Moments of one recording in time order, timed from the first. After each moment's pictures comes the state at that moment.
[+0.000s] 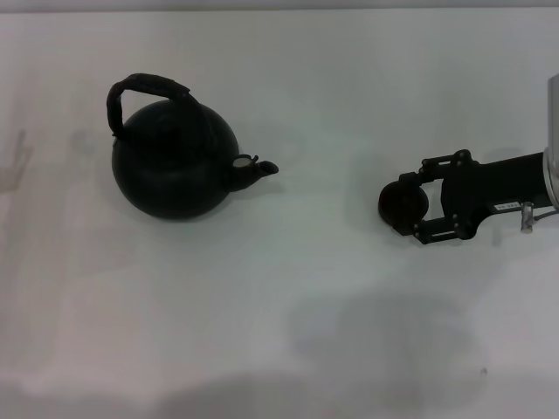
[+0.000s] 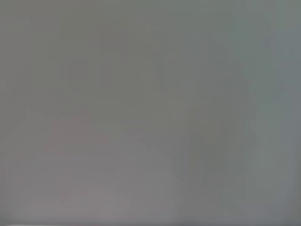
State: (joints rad) left arm -0.34 -2.08 -0.38 0.05 -1.32 -1.20 2.82; right arm 0.67 2.03 -0.57 -0.44 0.67 1.37 -2.12
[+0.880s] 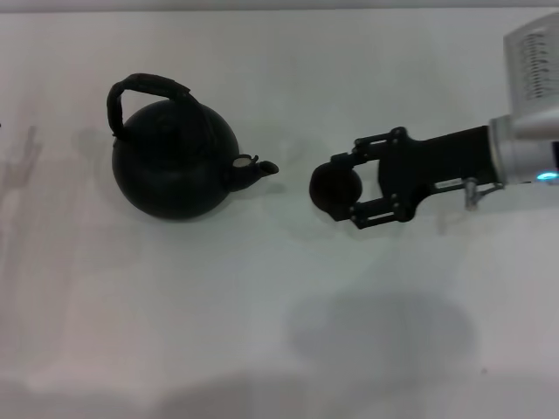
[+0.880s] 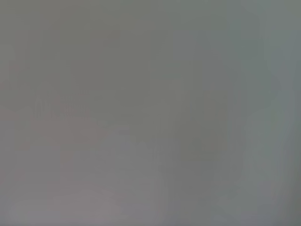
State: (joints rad) left arm -0.35 -2.08 -0.38 0.04 -1.31 -1.21 2.82; right arm 0.71 2.03 -0.94 -0.44 1.07 1.42 -1.99
